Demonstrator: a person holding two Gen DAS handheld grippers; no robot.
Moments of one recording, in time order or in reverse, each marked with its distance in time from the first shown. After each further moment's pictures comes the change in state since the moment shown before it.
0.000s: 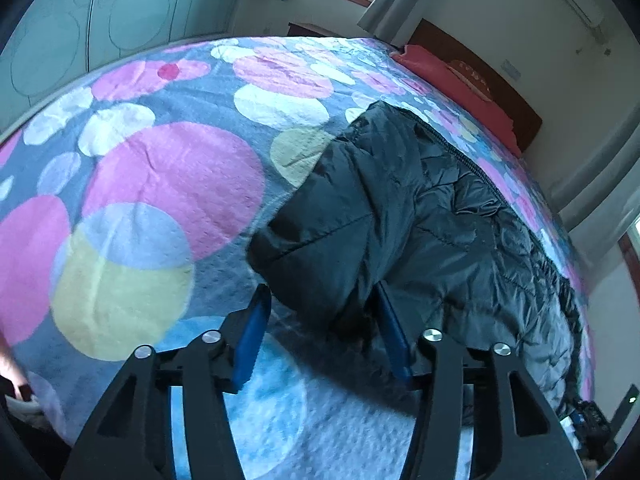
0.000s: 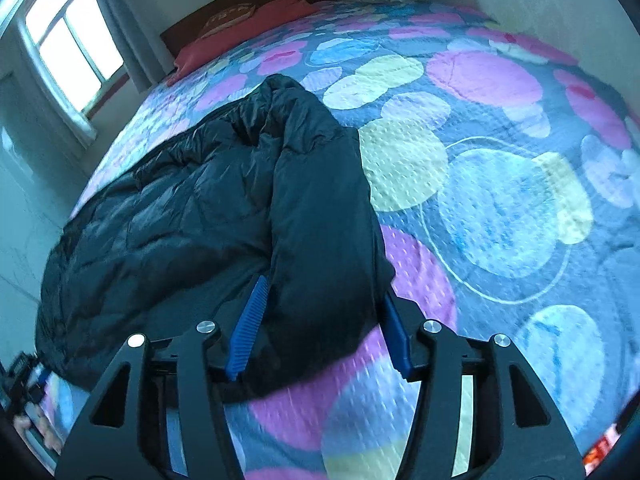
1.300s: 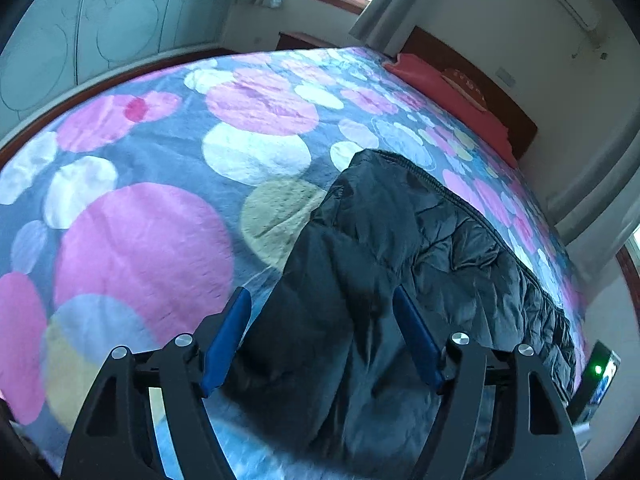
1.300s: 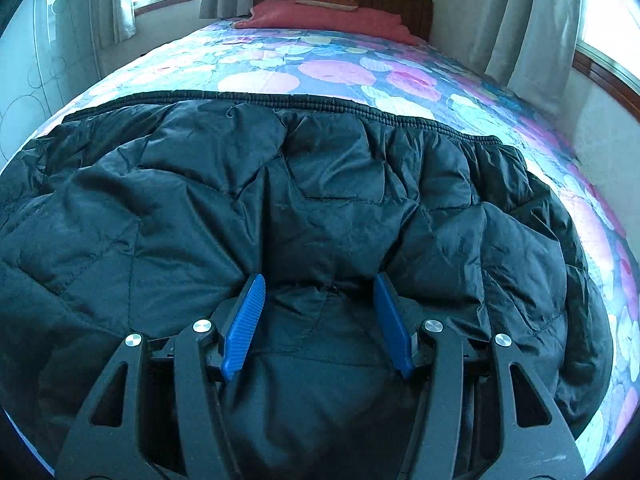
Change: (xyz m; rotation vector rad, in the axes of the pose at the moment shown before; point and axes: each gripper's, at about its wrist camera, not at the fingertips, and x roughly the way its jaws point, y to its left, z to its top) left arm 0.030 -0.008 0.060 0.000 0.000 -0.046; right arm 0.093 0.203 -0.003 -0.416 -0.053 -0.147
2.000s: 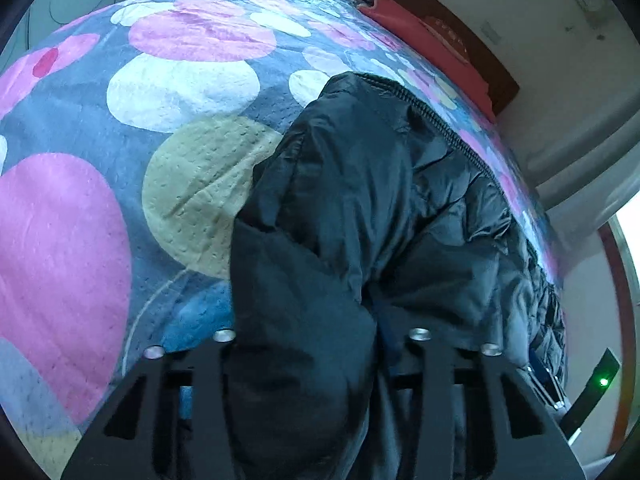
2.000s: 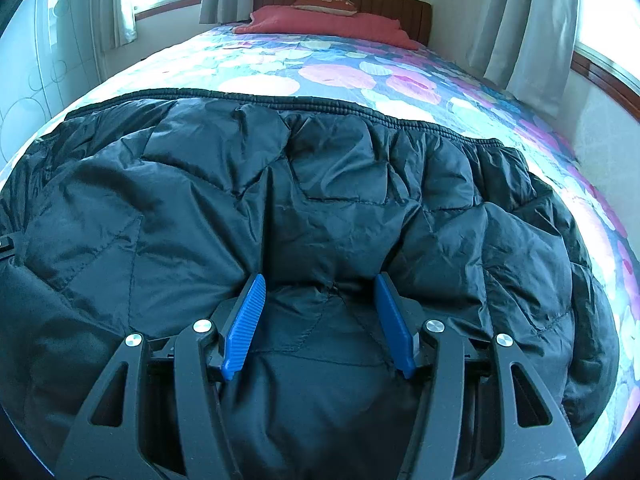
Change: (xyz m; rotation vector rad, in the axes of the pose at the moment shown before) left arm 0.067 -0.007 0.003 0.030 0.199 -0.131; right arm 0.000 0.002 -0.004 0.000 -0.017 -0.004
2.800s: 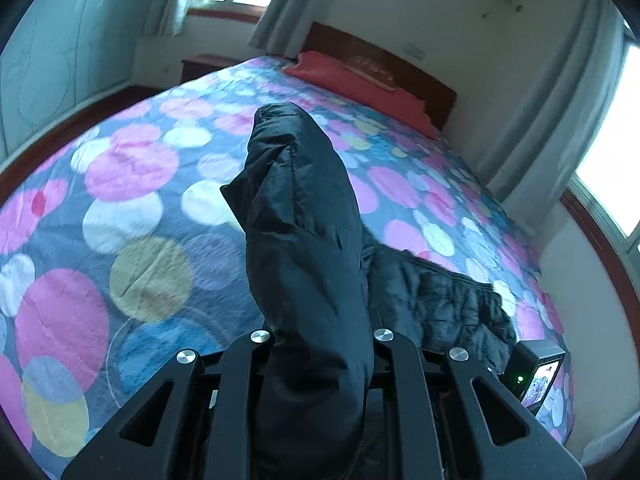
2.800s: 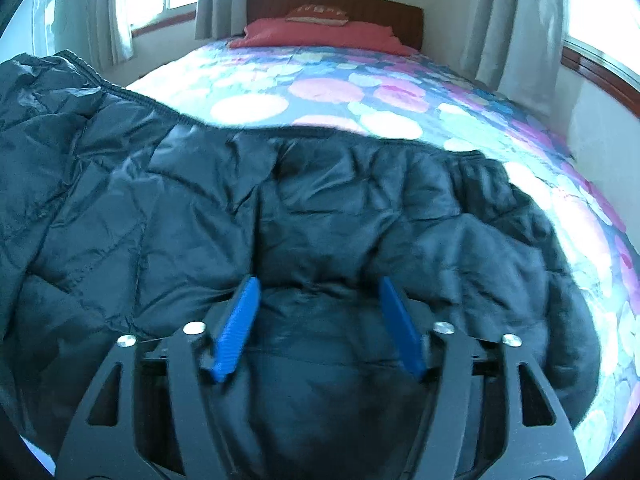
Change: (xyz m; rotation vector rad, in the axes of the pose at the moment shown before) left arm -0.090 -0.141 -0.014 0.258 -0.208 -0.028; right arm -0.030 -0.030 0.006 0.062 -0.055 0.018
